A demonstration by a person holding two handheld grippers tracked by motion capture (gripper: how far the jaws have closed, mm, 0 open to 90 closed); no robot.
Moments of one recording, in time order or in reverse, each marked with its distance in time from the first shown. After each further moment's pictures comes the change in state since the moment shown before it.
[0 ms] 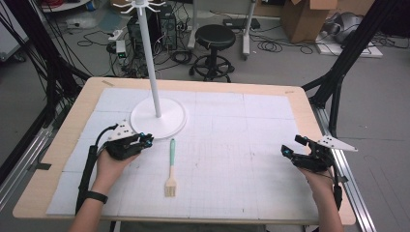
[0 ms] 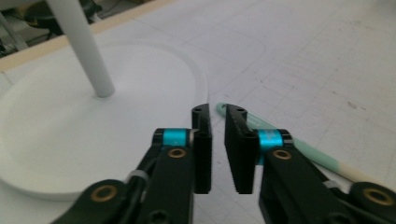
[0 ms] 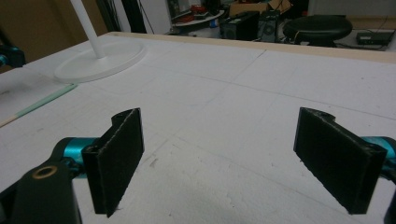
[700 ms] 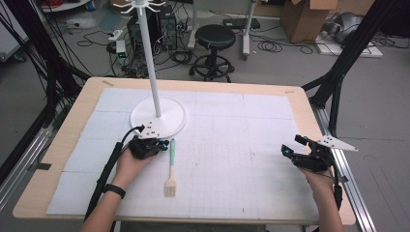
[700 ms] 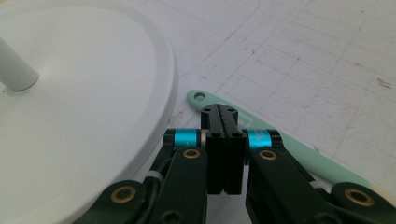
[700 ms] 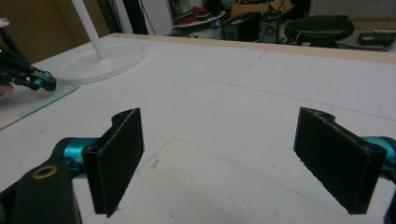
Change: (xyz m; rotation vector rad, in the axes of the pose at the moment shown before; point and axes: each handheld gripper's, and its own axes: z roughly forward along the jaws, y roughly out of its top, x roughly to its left) left arm -0.015 0.003 0.056 0.149 -0.025 0.026; right arm 0.000 0.000 0.000 -0.003 0.010 0.009
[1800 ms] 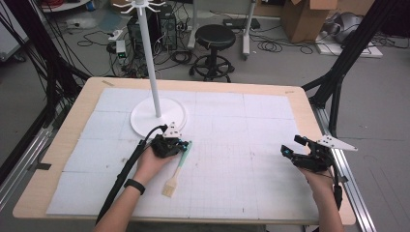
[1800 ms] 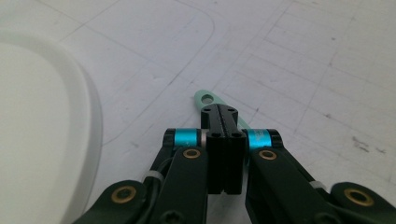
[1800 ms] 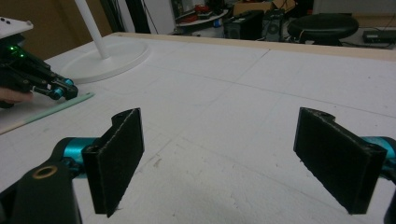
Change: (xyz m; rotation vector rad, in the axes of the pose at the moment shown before) left arm -0.030 0.030 0.044 0.018 -0.079 0.037; right arm 0.000 0.000 0.001 0.003 0.011 0.000
